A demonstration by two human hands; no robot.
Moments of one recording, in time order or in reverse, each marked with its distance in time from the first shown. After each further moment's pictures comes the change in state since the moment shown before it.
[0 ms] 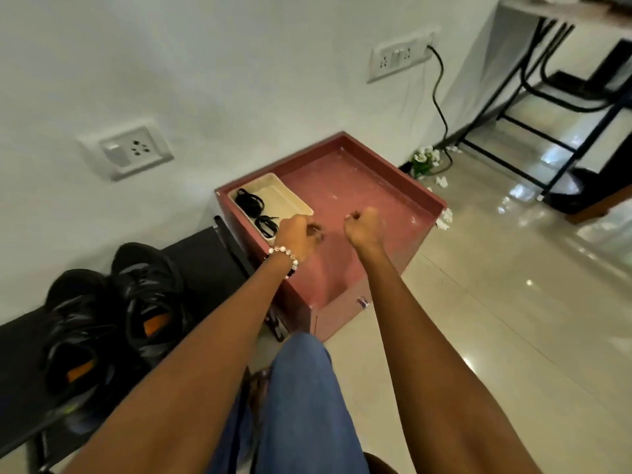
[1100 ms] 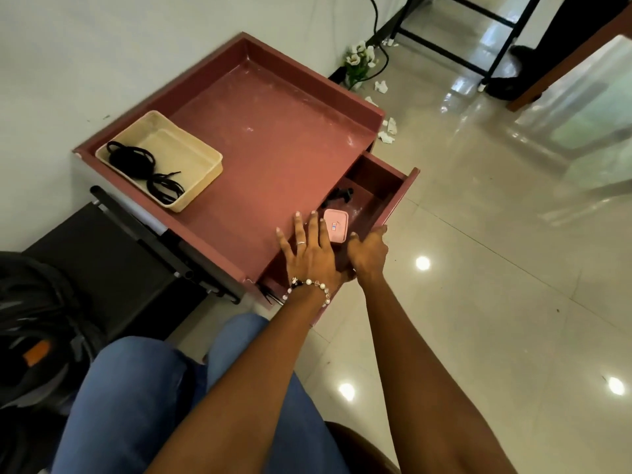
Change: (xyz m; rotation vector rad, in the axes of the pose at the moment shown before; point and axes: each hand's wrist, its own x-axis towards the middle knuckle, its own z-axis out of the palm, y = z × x) left_hand -0.059 -0.005 0.196 0.812 -0.247 0.167; right_hand -0.009 0.215 0.005 0.151 0.139 0.518
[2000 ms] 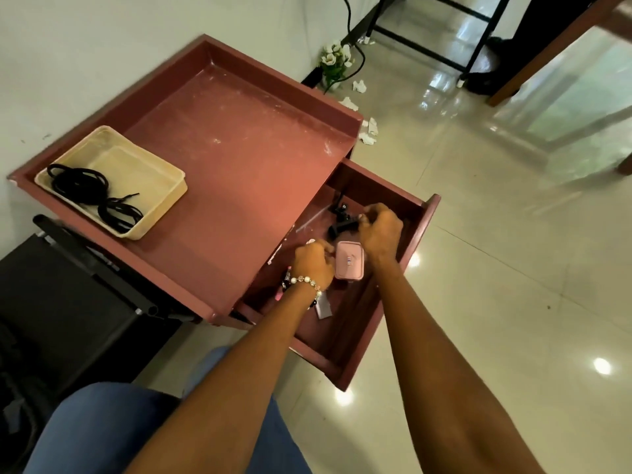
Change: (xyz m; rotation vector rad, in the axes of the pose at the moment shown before) left_hand 0.057 0.020 0.020 -0.680 -0.139 -0.067; right_hand 0.082 -0.011 -0.031 -0.075 0.191 -0.274
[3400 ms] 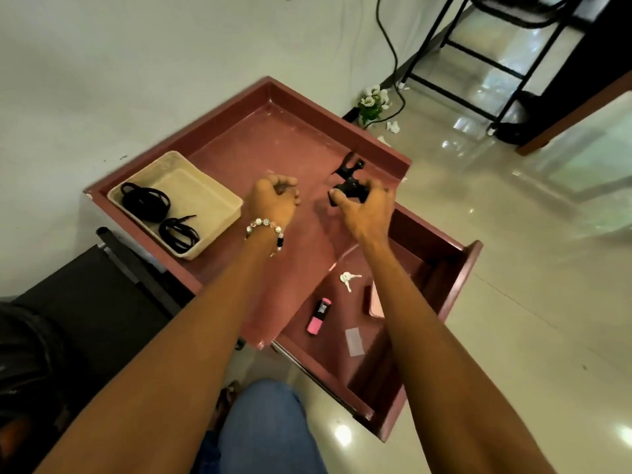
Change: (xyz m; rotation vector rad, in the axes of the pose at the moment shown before) left_hand 0.082 -0.012 -0.169 -0.611 0.449 -0.015; right_hand -0.004 -0.141 0.041 0.165 -0.077 -0.165
